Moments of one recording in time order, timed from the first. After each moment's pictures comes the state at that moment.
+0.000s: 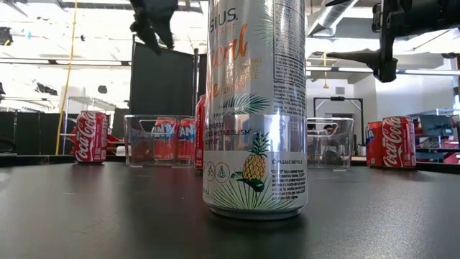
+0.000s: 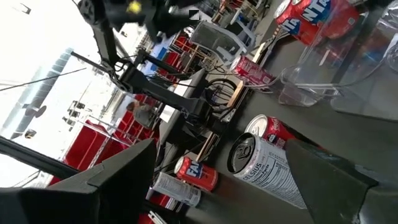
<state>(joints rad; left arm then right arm) 0.52 1.37 1.64 -1.19 -0.25 -0.03 0.39 0.86 0.32 0.53 0.70 1.04</state>
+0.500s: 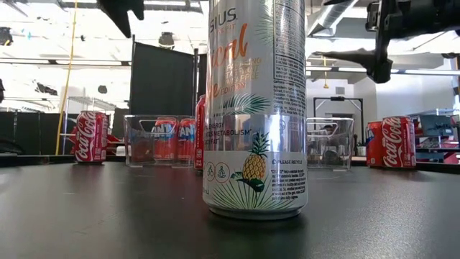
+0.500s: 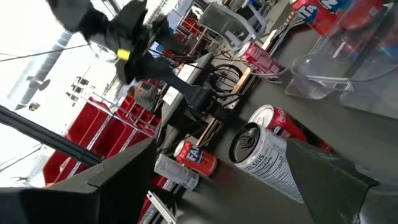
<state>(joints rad) 0.01 1.34 1.62 -1.48 -0.27 -0.62 0.34 0.86 0.32 0.52 0.57 0.98</state>
